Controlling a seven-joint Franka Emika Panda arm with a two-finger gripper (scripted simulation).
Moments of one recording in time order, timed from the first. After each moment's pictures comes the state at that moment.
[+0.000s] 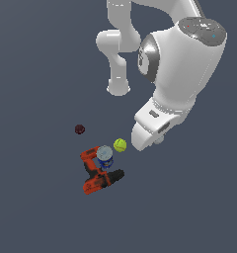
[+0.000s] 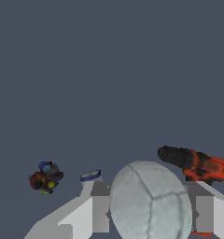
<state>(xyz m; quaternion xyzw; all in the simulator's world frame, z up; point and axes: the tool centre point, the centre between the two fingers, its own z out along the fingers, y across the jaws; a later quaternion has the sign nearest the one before) 0.074 0.122 0.262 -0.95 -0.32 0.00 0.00</state>
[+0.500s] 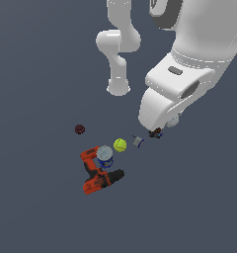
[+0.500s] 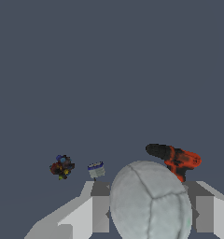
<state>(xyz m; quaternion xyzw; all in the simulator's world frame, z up) 0.085 0.129 0.364 -0.95 -0.32 0.00 0.00</state>
